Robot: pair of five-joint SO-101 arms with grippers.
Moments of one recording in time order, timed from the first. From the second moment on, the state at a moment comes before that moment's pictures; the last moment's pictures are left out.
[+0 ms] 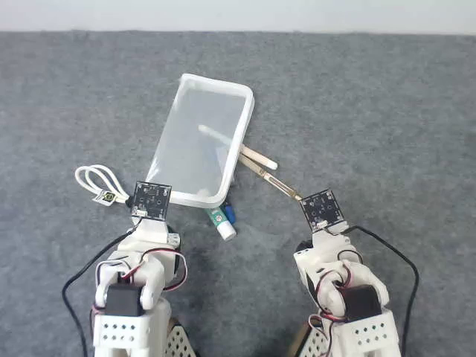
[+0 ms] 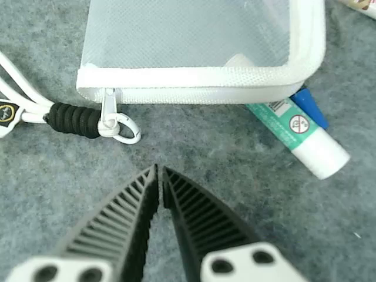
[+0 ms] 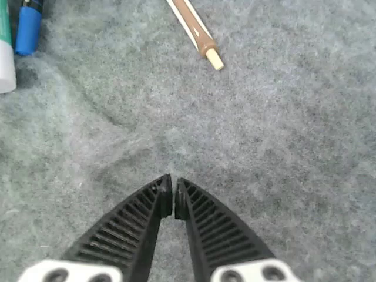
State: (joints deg) left arm -3.4 -103.3 97.2 71.9 -0.4; right arm -16.7 -102.8 95.3 71.1 7.1
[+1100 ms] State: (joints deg) left arm -12.5 -103.3 89.7 70.0 -8.5; right arm -16.7 -102.8 95.3 71.1 6.9
